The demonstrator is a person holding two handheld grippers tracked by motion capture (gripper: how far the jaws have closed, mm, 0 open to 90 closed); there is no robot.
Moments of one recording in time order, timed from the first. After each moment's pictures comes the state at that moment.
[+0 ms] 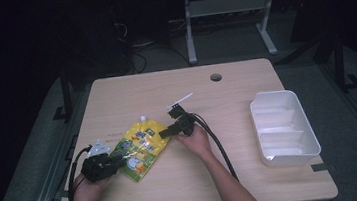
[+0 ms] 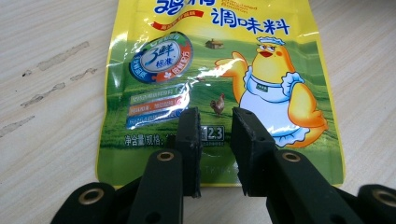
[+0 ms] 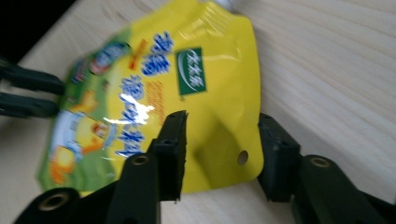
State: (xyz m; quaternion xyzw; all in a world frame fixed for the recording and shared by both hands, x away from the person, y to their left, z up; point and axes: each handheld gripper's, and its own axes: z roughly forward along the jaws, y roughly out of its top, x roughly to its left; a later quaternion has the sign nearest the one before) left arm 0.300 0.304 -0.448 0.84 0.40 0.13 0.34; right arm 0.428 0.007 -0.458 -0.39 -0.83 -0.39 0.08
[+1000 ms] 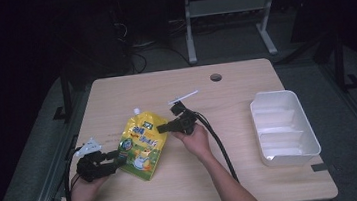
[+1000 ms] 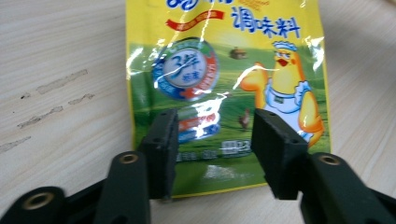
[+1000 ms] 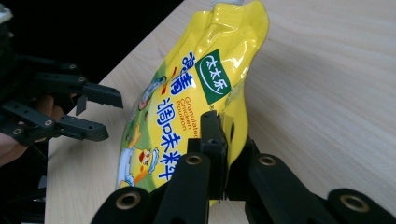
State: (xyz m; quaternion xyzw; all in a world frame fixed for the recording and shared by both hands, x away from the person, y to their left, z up) left arm 0.298 0.314 -0.438 0.81 0.40 0.11 0.41; right arm 0.411 0.001 -0.428 -0.37 -0.80 -0.47 0.10
